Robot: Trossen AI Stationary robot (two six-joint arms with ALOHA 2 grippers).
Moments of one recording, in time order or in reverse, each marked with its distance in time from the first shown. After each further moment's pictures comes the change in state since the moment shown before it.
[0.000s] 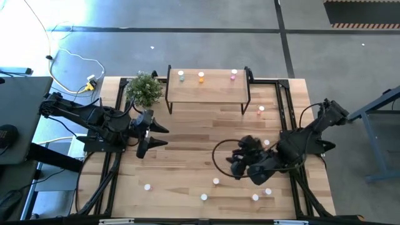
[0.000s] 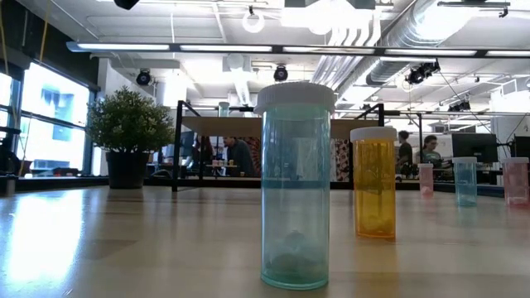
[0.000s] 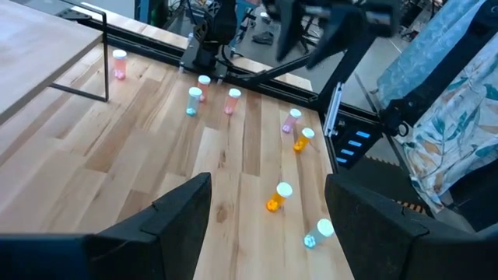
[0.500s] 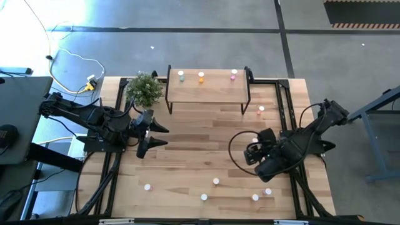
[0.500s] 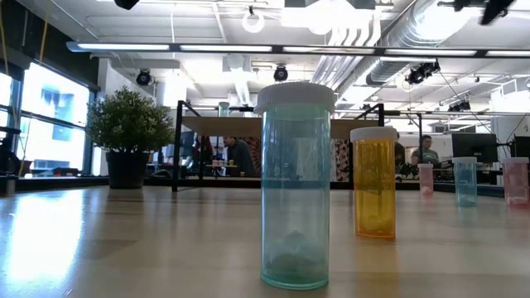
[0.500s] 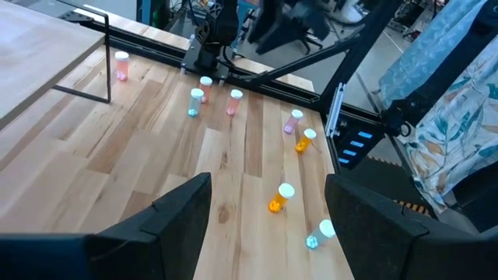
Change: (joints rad) left arm 0.000 0.000 0.000 0.001 -0.006 0.008; right arm 0.023 -0.002 -0.021 -0.563 -0.190 0.589
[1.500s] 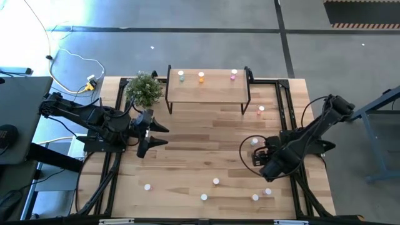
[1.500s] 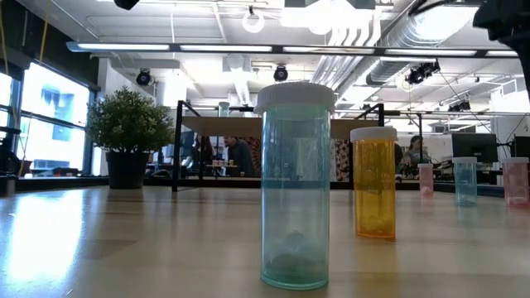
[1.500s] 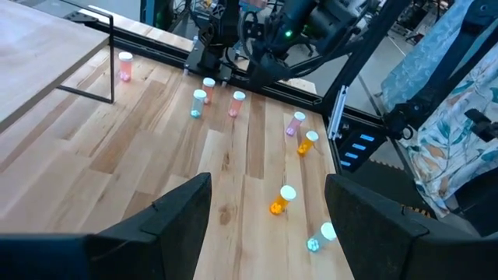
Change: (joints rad) left arm 0.000 0.000 0.000 0.001 -0.011 -0.012; right arm 0.064 -0.140 -0.491 0.310 -0.209 0.247
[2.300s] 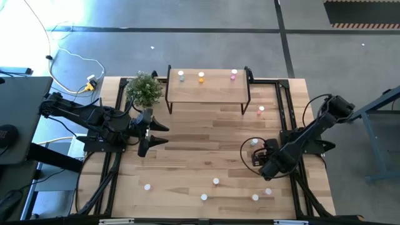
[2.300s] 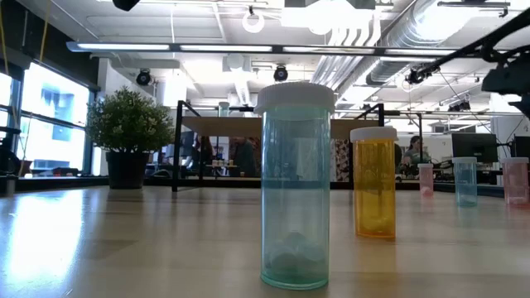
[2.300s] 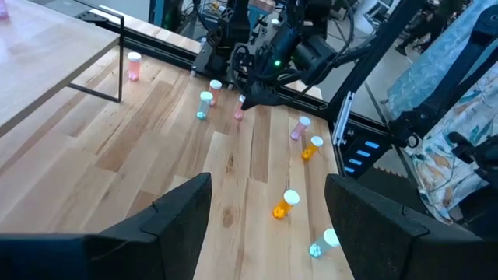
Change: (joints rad) left arm 0.000 0.000 0.000 0.000 -0.026 -0.026; right arm 0.000 0.000 -0.256 0.279 -0.026 0.025
